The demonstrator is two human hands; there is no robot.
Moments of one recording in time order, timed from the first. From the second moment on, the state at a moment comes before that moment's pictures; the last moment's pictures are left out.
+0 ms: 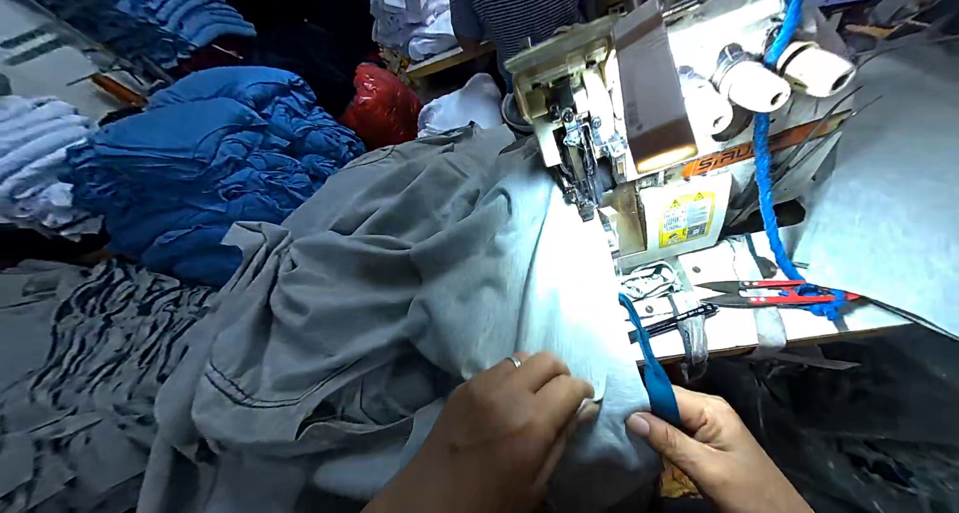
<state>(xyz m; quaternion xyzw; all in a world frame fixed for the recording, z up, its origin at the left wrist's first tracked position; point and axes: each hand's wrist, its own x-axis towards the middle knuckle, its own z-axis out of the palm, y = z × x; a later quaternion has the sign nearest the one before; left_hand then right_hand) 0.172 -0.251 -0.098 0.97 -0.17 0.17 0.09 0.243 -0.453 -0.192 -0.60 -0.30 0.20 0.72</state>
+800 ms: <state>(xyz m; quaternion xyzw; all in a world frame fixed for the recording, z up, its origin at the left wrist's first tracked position) 0.239 -0.247 -0.086 0.96 -0.06 0.21 0.17 0.270 -0.441 -0.178 -0.55 -0.19 0.24 0.78</state>
